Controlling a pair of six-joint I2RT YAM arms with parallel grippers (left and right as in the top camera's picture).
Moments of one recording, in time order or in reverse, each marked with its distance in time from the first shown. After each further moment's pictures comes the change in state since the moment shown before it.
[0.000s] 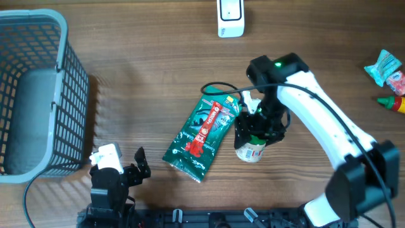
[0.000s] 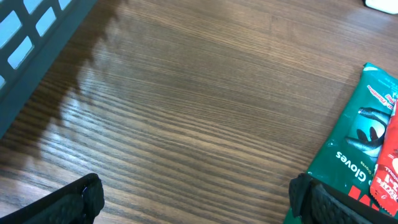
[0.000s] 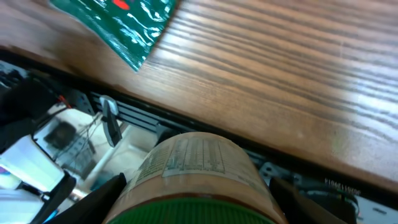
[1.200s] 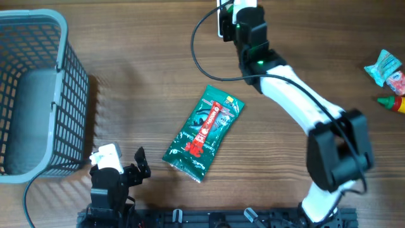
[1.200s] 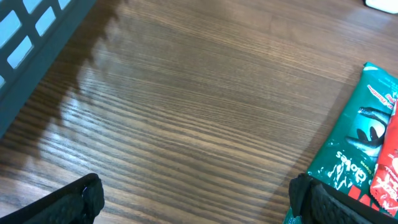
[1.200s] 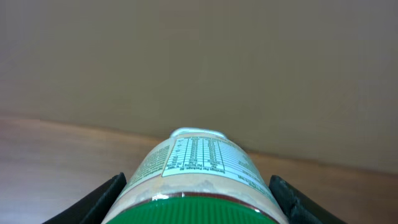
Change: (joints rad) left arm 0.000 0.001 0.000 0.000 0.000 0.000; right arm 0.003 0.240 -0.012 1.833 0.779 -0.181
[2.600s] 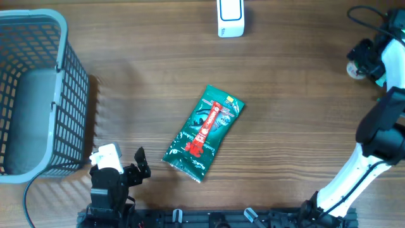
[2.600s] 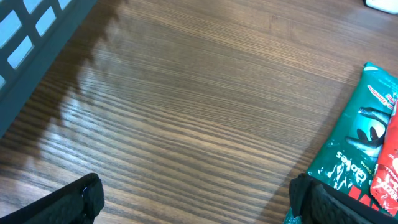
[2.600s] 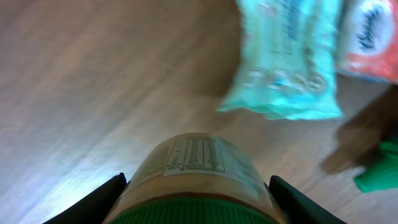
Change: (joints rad) left arm 0.000 0.000 0.000 0.000 0.000 0.000; right arm -0.847 0.234 0.399 -1.112 -0.247 0.414
